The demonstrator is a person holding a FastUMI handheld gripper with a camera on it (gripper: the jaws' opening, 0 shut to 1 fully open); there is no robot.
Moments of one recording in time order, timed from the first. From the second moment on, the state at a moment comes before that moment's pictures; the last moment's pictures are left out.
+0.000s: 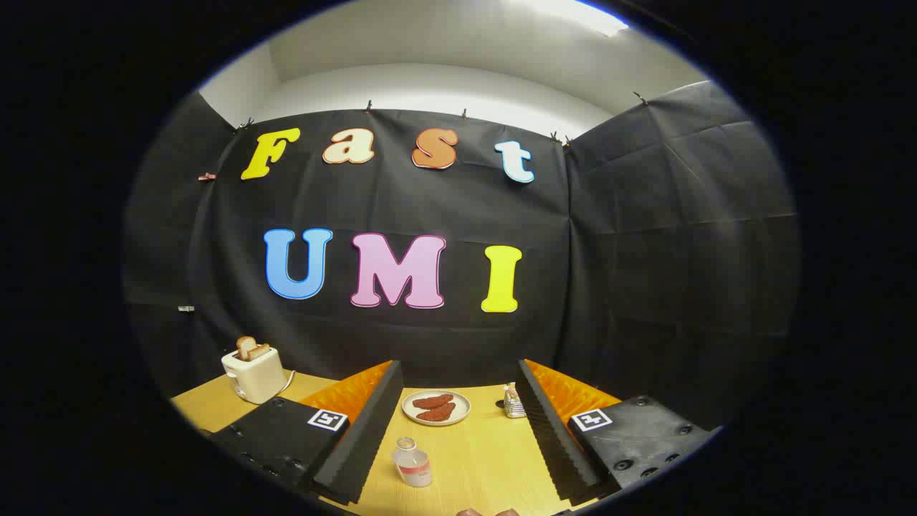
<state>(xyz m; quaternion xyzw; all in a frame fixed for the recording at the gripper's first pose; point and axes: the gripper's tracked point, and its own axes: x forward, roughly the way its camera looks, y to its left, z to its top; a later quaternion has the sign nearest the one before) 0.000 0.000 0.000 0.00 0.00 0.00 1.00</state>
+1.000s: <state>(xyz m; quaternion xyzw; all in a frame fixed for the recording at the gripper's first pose) 0.009 0.073 -0.040 0.00 0.04 0.02 1.00</state>
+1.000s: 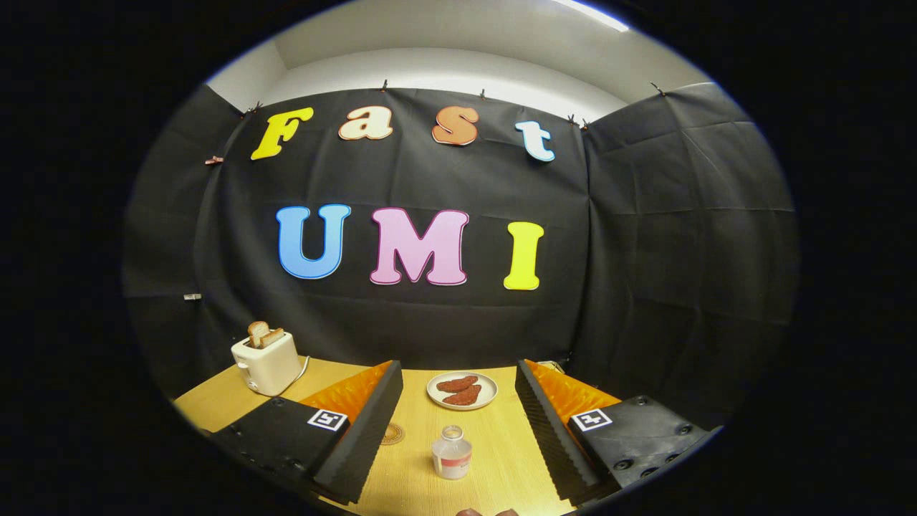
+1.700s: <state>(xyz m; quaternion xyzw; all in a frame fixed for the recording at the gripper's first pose) 0.052 0.075 -0.131 0.00 0.07 0.08 0.99</state>
